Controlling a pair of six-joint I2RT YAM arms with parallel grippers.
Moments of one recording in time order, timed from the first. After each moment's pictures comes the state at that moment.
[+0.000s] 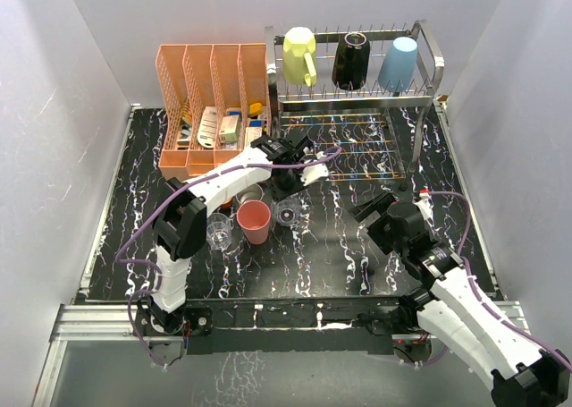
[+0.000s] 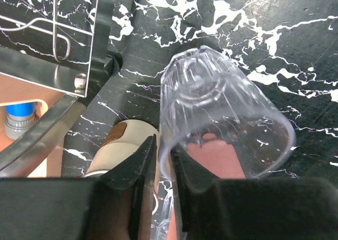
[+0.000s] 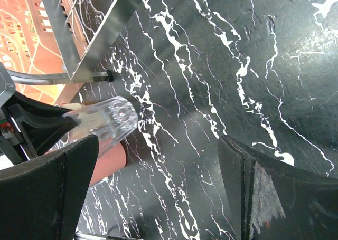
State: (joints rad) left arm -0.77 2.01 1.75 -1.03 0.01 0.49; right arm 0.45 0.63 0.46 -0.46 0.19 1.17
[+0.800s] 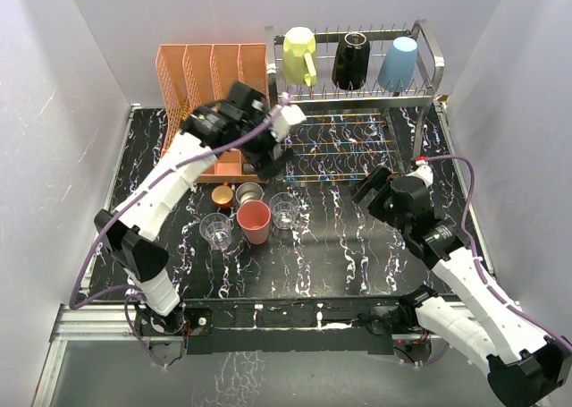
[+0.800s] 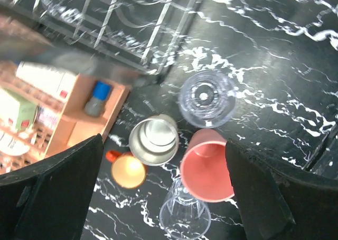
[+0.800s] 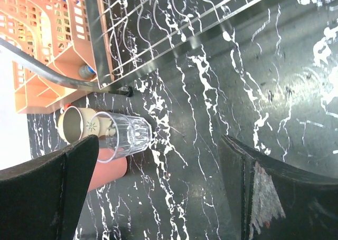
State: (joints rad) left arm -0.67 1.71 1.90 -1.08 0.18 0.45; right arm 0.44 0.77 0.70 -0.47 0.21 0.90
